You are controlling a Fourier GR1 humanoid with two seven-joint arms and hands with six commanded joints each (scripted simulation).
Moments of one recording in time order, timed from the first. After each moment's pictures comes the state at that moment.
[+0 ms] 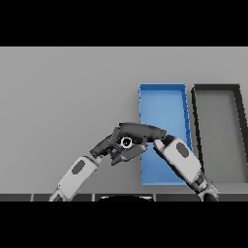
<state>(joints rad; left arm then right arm) -0.28 0.11 -0.55 -1.57 0.05 -0.24 -0.02 -0.59 -0.20 0.42 -1.76 -0.40 0.63 0.27</state>
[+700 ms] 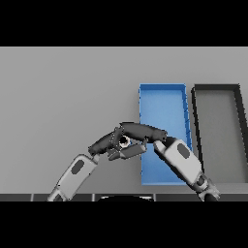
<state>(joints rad) -0.29 0.12 -0.52 -1.56 -0.12 -0.31 -0.05 -0.59 -0.21 0.43 -1.79 -0.46 0.55 0.28</state>
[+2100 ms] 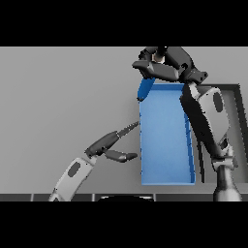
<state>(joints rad) -0.23 0.11 -0.49 -1.62 -0.05 -0.30 0.13 -1.10 -0.44 0.13 -1.39 -0.85 0.19 0.41</state>
